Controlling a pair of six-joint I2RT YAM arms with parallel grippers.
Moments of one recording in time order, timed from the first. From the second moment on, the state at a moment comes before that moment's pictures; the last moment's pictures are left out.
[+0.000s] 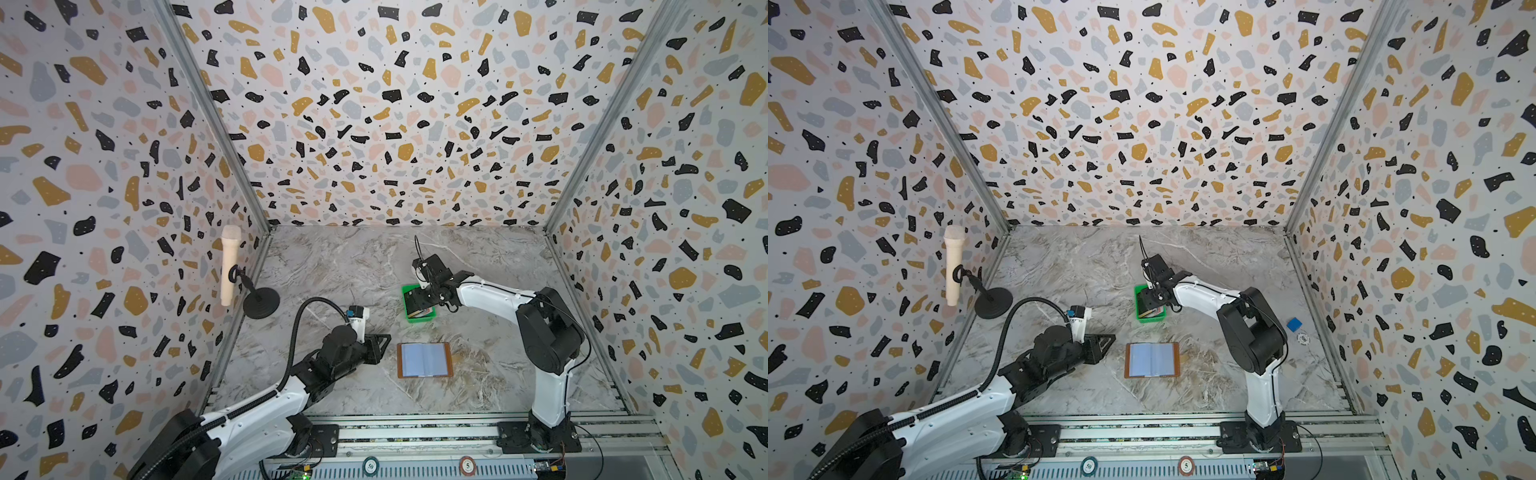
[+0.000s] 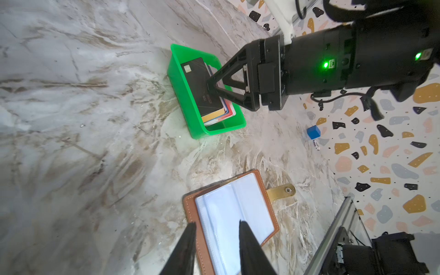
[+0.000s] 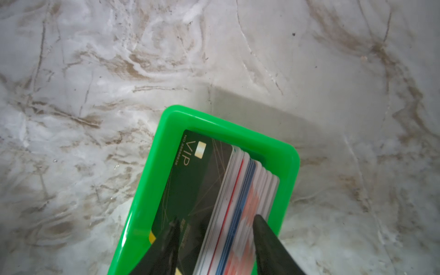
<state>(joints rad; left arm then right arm) -0.69 0.98 0.28 0.21 0.12 -0.70 0.68 1.94 1.37 -0.43 0.02 0.18</state>
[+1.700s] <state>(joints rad) -0.56 1.87 0.72 0.66 0.17 -0.84 0.69 2.03 1.41 -0.44 0.14 0.12</state>
